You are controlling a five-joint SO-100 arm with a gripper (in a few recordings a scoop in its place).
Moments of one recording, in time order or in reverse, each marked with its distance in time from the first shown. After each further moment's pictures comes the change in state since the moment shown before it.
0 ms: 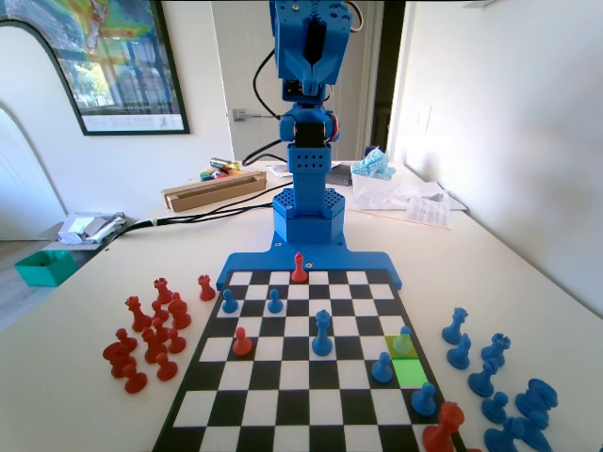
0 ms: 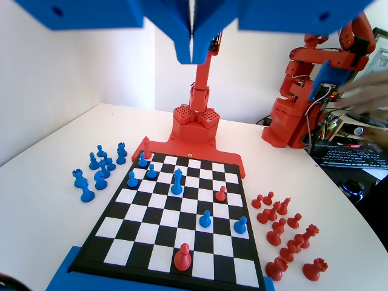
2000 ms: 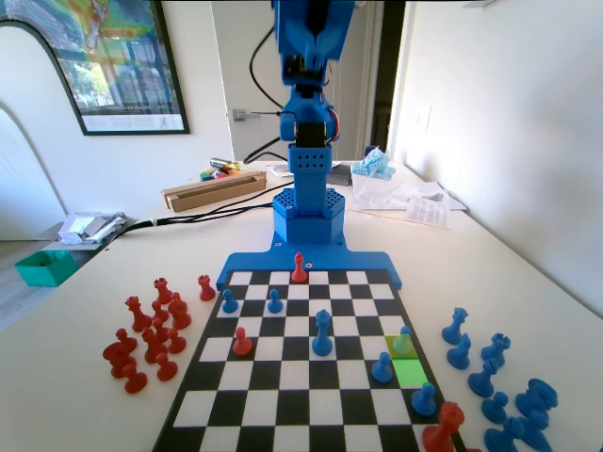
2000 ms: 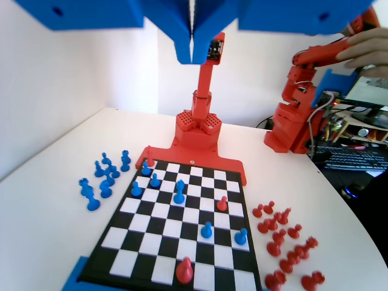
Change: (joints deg) arm -1.8 -14.1 -14.2 1.9 1.1
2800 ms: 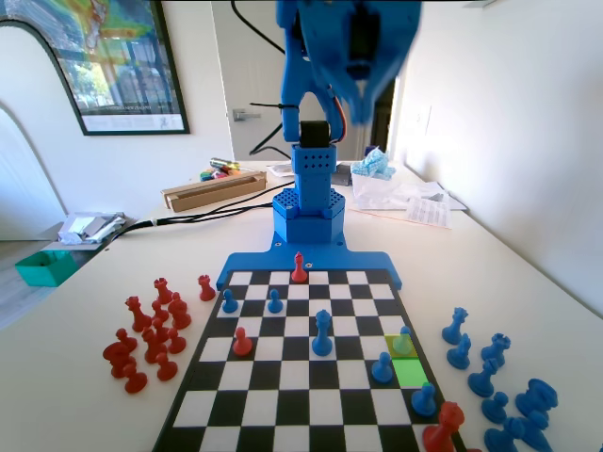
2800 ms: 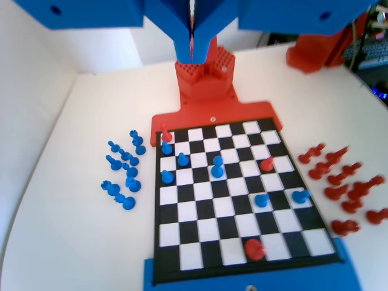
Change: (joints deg) arm -7.5 -44.0 -12.5 -10.0 24.3
